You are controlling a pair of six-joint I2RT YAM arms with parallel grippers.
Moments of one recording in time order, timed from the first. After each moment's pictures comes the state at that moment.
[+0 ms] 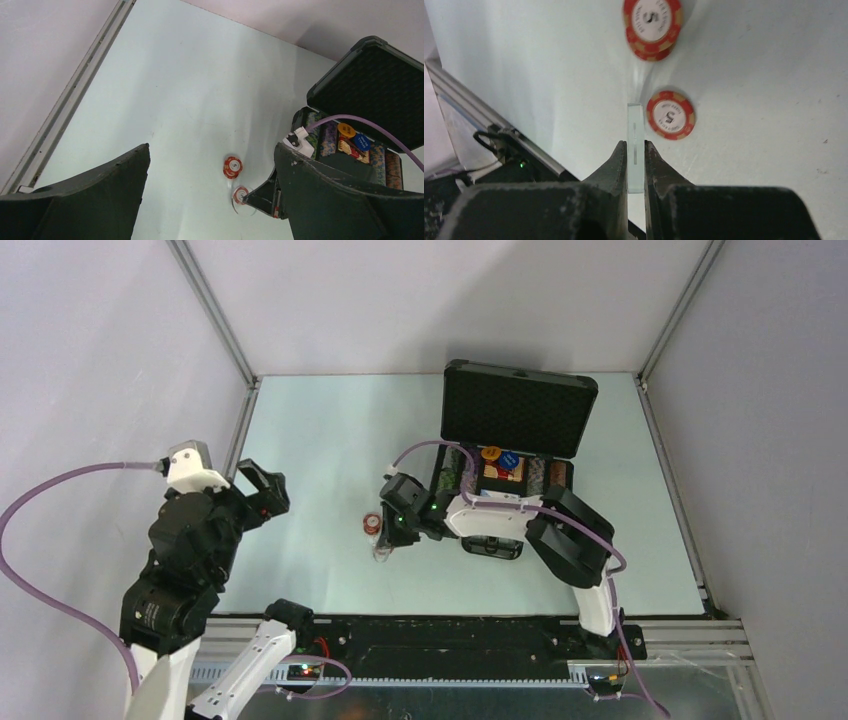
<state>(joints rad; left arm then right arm) -0.32 0.58 1.27 -0.99 -0.41 -0.41 1.05 1.99 1.35 -0.22 -0.09 0.89</state>
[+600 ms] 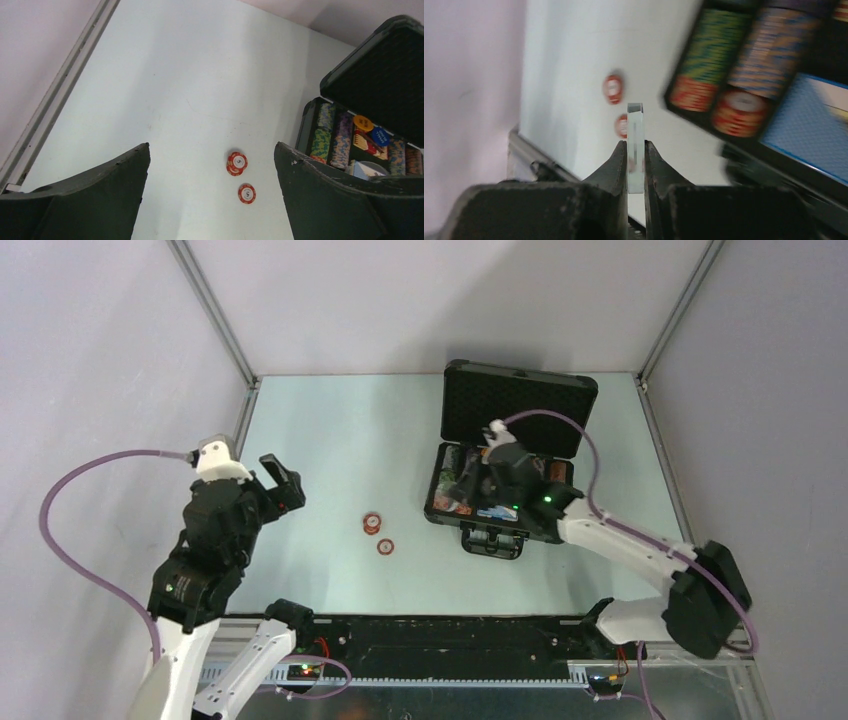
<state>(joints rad) -0.32 0.60 1.16 -0.92 -0.41 -0.42 0.83 1.36 1.01 -0.17 -0.04 0.81</state>
